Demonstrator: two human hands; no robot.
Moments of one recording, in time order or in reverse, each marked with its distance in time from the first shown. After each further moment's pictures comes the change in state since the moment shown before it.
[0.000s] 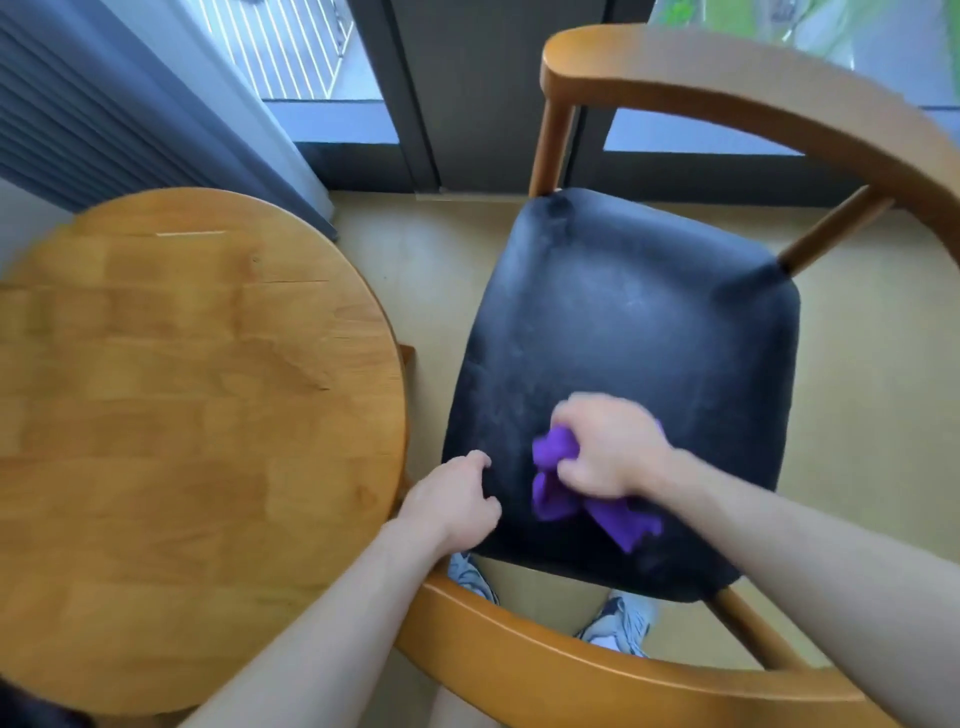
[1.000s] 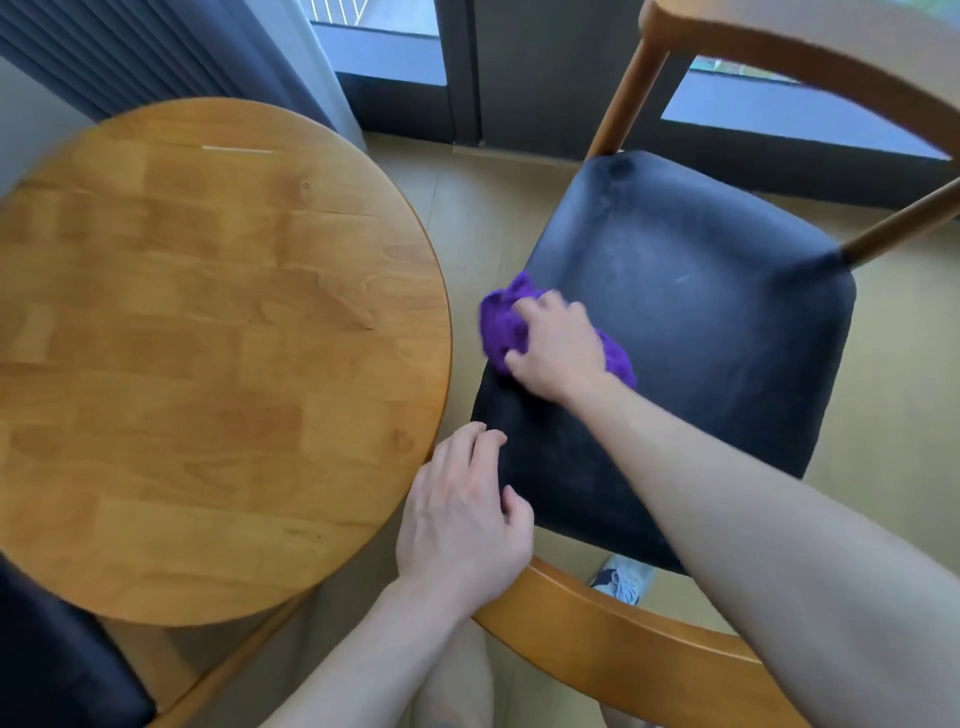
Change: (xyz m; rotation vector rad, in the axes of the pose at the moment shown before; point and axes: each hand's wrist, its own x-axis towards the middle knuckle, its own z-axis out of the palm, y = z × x) left_hand -0.094 -0.007 0.021 -0.101 0.509 0.114; right_hand 0.093 -0.074 0.011 0.082 0.162 0.158
